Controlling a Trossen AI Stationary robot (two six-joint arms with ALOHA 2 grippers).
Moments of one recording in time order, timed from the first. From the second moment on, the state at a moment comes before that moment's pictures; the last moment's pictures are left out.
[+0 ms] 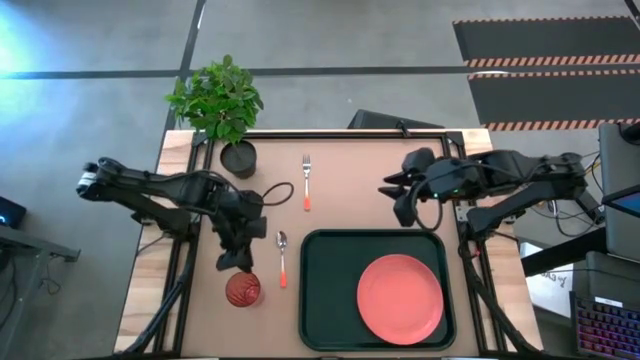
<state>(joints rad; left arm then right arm) -0.20 1.21 1.20 -0.97 0.57 -0.50 0.19 1.23 1.53 -0.96 0.39 0.55</state>
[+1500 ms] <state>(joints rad) -0.37 1.51 1.17 -1.16 0.21 -0.44 0.19 1.28 1.53 -0.97 0.36 0.55</state>
